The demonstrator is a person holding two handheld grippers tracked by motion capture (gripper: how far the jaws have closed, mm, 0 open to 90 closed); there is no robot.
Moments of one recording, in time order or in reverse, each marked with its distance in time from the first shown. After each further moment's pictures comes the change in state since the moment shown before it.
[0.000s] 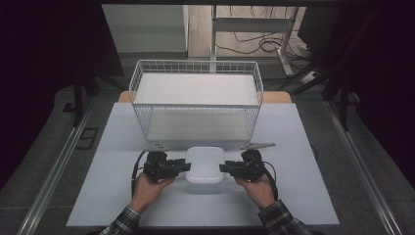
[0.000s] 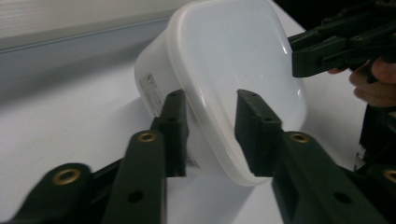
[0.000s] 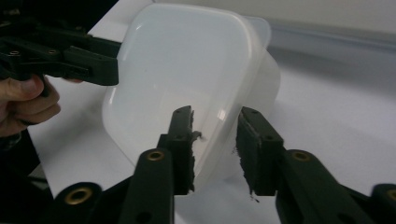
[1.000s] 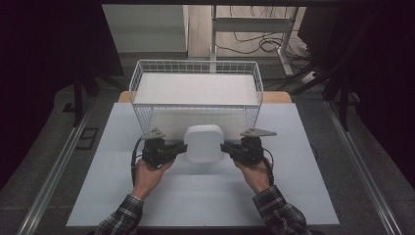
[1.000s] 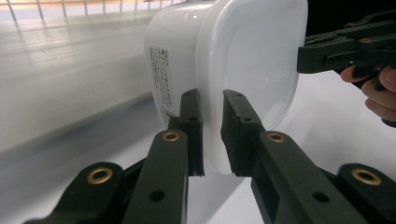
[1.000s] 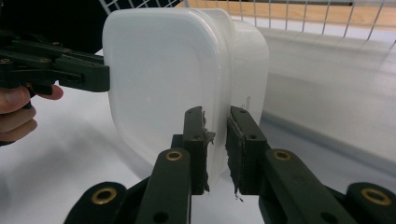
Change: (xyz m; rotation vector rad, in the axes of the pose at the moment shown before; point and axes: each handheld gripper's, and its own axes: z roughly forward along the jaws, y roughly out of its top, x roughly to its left) left arm 0.012 0.039 -0.002 -0.105 0.100 0.064; right arm -0.005 0.039 0.003 -0.165 -0.088 -0.117
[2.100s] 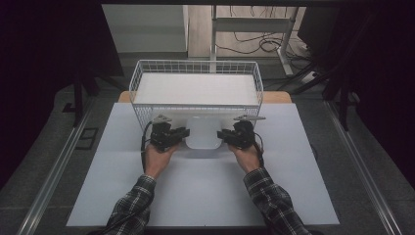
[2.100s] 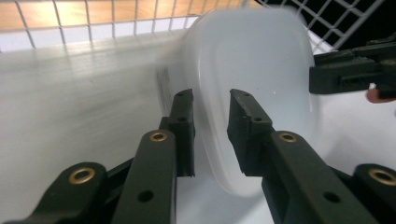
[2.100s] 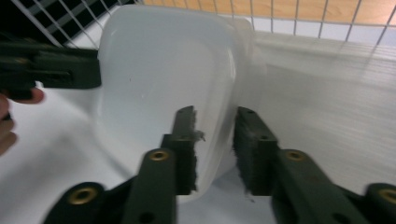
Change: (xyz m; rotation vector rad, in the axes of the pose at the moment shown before) left arm 0.034 0.020 0.047 -0.033 0.130 -0.014; right arm -0.037 0.020 0.055 0.049 -0.074 0.056
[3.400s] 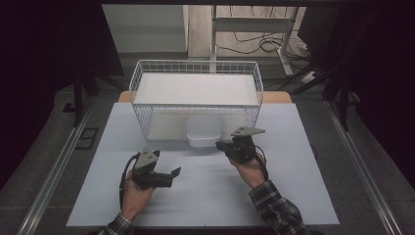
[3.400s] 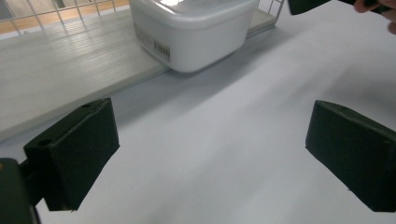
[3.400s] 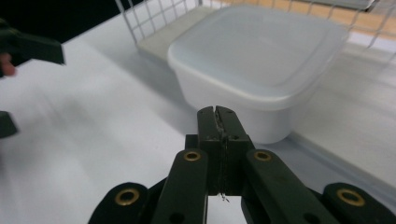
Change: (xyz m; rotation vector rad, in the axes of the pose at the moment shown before) left arm -0.040 -0.082 -0.093 -0.017 0.065 0.213; right arm 0.032 -0.026 -0.029 -0.010 0.094 -0.190
